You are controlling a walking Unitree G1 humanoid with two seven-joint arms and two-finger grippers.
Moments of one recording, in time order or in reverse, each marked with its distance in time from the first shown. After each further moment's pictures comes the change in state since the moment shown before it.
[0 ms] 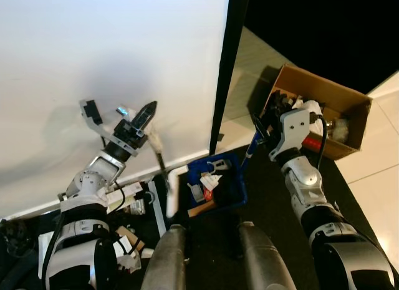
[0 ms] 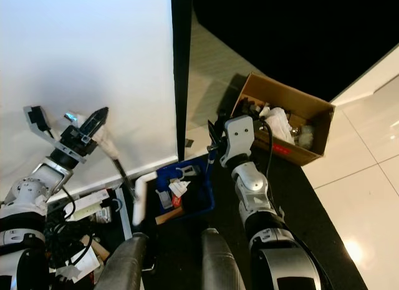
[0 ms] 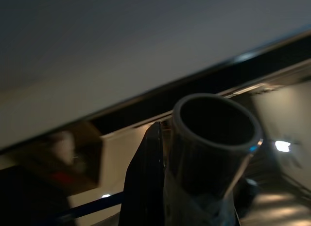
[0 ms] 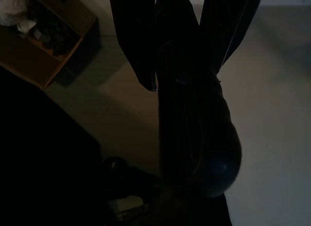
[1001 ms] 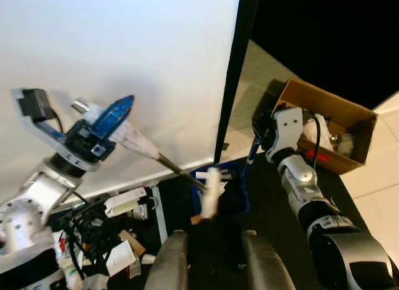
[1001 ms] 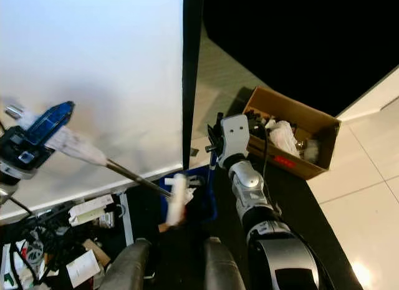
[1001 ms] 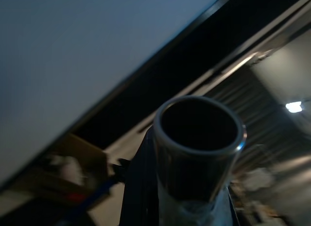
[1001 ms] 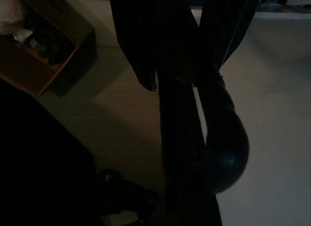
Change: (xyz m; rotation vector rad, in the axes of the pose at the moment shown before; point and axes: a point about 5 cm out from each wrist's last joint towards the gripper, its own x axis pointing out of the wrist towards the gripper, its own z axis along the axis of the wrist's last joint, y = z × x) left arm -0.047 -0.105 0.052 0.288 0.074 -0.042; right arm 0.006 0.002 -0.011 0.034 0.128 -0.027
